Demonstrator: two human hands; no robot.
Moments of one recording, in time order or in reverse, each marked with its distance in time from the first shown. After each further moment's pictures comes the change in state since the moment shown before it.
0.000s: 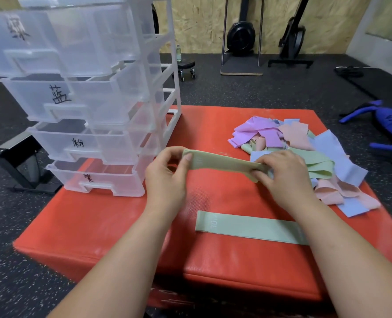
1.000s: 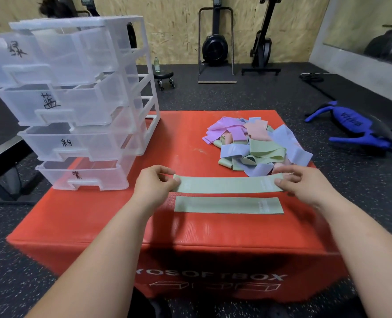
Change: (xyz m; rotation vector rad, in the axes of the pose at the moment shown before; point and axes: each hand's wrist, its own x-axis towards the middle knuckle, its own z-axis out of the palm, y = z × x) left_hand -0.033 -0.007 -0.008 0.201 -0.336 -0.342; right_hand -0.100 0.070 -0.089 0.684 -0.156 0.651
